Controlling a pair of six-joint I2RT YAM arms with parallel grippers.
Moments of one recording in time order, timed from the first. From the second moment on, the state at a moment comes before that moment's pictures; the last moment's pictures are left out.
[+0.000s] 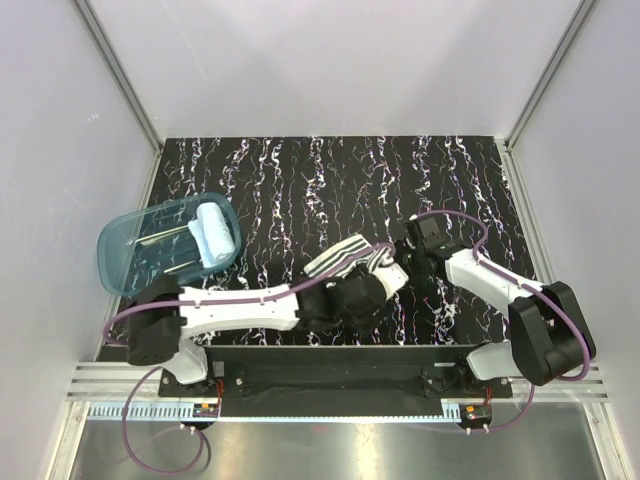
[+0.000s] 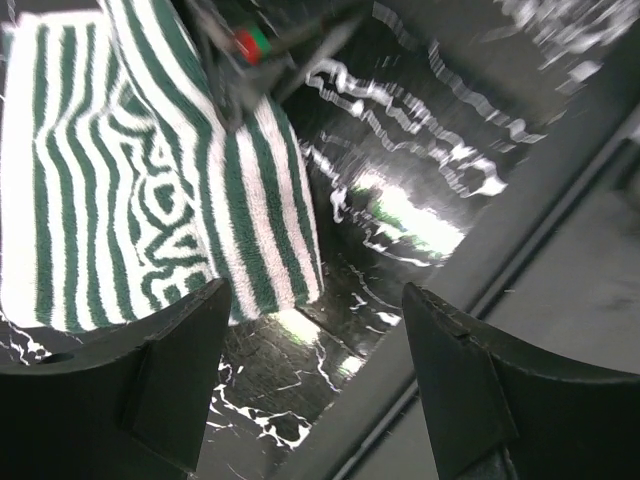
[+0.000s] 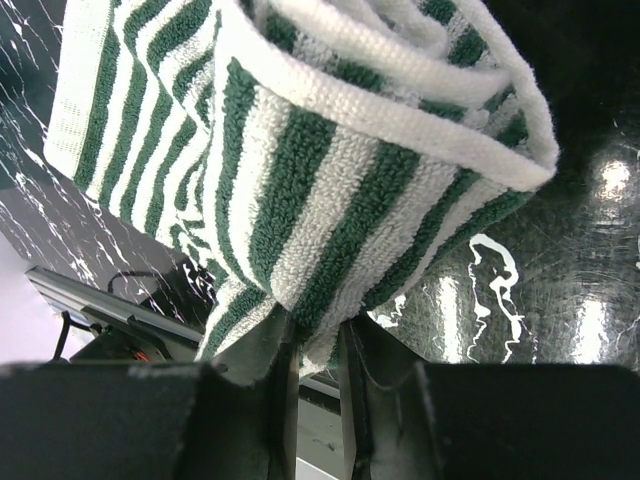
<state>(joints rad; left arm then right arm) -1.31 1.56 1.14 -0.40 -0.30 -0.24 0.41 1.38 0.74 -0.40 -0.31 0.80</state>
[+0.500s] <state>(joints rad) -1.34 1.79 1.18 -0.42 -0.39 -0.23 0.42 1.38 0.74 -0.42 -0.30 0.80</state>
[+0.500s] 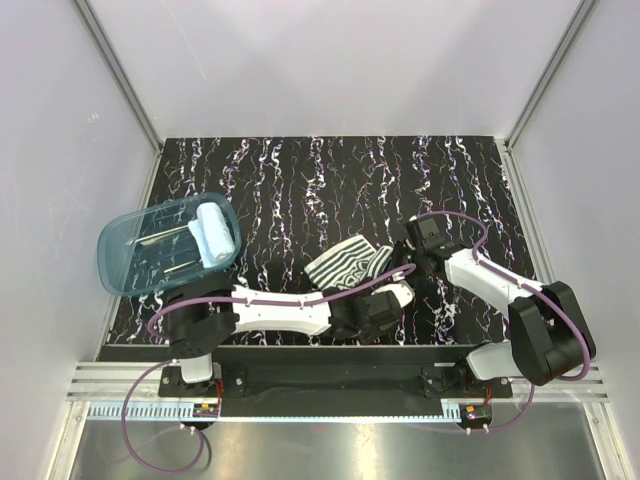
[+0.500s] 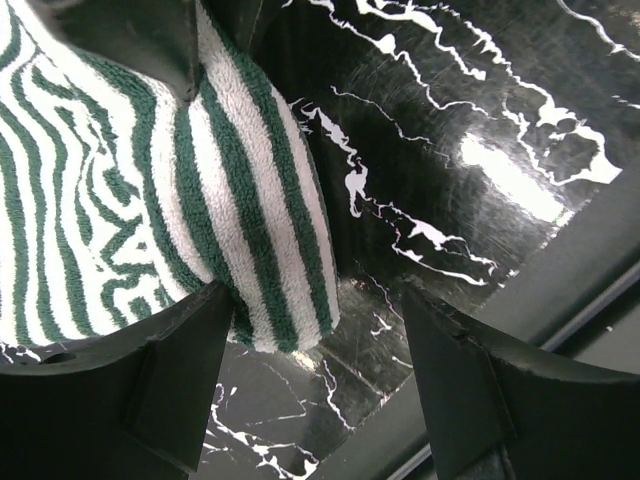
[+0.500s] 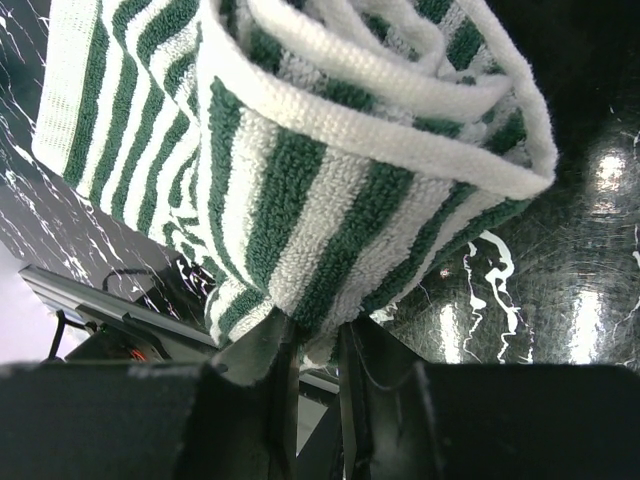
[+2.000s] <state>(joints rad) -0.97 1.76 1.09 -0.24 0.14 -0.32 0.31 1.33 1.07 -0.81 -0.06 0.68</state>
